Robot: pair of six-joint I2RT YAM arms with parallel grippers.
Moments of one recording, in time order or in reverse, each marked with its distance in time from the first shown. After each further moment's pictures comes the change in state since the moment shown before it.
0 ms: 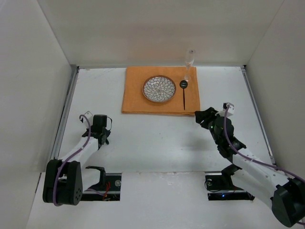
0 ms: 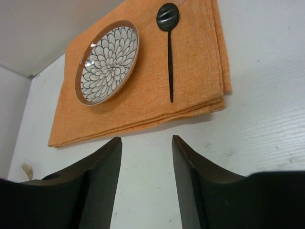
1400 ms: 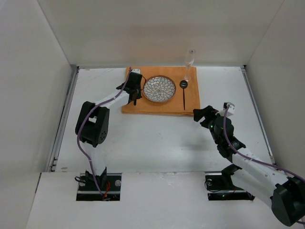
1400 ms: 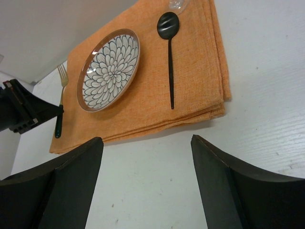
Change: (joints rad) left arm -0.302 0.794 0.955 -0.009 0.126 0.498; right arm 0.000 0.008 0.000 0.033 0.021 -0.006
